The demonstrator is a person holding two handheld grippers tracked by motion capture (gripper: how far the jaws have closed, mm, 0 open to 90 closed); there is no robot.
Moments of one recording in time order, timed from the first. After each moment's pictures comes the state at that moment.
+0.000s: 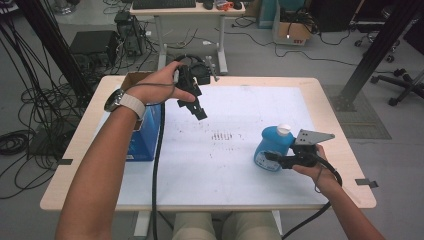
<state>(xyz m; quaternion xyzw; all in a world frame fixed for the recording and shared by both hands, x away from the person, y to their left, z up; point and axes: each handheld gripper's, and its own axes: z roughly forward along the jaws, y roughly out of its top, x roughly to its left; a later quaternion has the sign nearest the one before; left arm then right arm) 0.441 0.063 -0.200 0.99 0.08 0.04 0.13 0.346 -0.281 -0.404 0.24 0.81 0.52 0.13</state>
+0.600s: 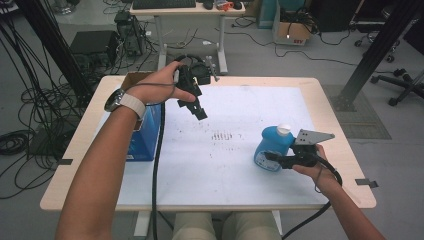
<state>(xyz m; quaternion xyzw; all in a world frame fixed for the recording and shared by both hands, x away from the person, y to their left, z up) 0.441 0.063 -0.200 0.99 0.08 0.04 0.13 0.347 -0.281 -0.403 0.24 0.81 0.52 0.13</state>
